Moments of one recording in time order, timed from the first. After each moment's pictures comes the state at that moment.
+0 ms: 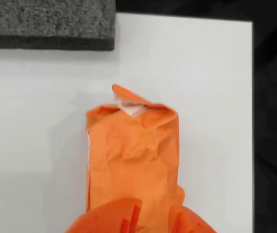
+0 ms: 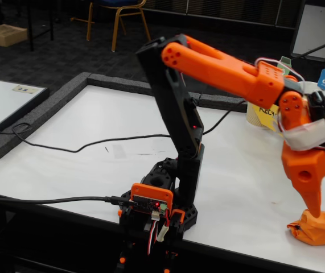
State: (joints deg) arm 87.4 116.5 132.4 54.1 -82.5
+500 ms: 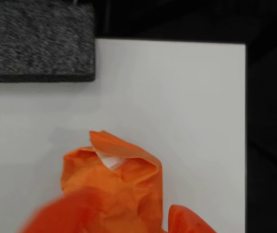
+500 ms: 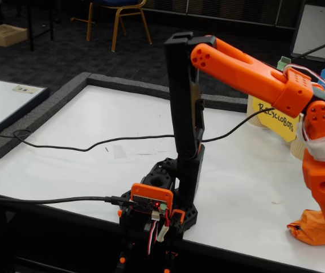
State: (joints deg) arm 89.3 102.9 121.4 54.7 -82.5
